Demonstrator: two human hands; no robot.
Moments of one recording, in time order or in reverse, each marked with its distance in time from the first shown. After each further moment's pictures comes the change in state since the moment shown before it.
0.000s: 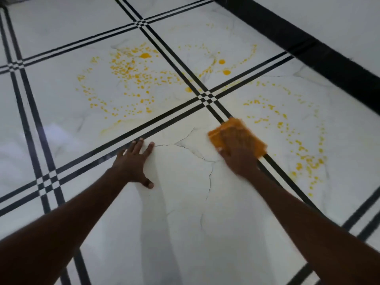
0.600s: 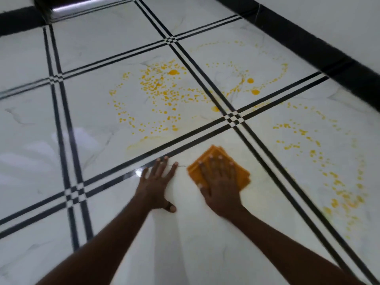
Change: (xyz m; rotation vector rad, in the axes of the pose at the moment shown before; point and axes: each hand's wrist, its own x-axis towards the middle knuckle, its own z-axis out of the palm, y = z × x) left_hand 0.002 -0.019 0.023 -0.125 0.046 0.036; right_hand -0.014 -0.140 -0.003 0.140 -0.032 -0.296
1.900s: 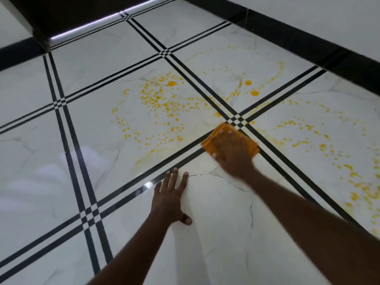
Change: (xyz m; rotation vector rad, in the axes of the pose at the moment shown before) left_hand -0.001 0.014 -0.001 0.042 0.030 -0.006; right_hand 0.102 0.074 0.011 -0.067 0.033 0.164
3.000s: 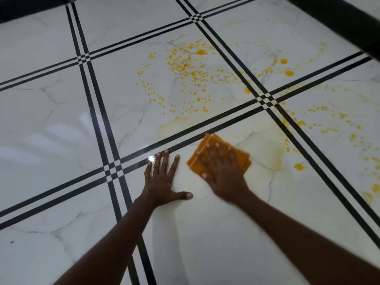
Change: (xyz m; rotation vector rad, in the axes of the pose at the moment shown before) left_hand -0.059 -0.078 0.060 -0.197 0.058 -0.090; right_hand -0.110 -0.124 0.006 0.017 -0.050 -0.331
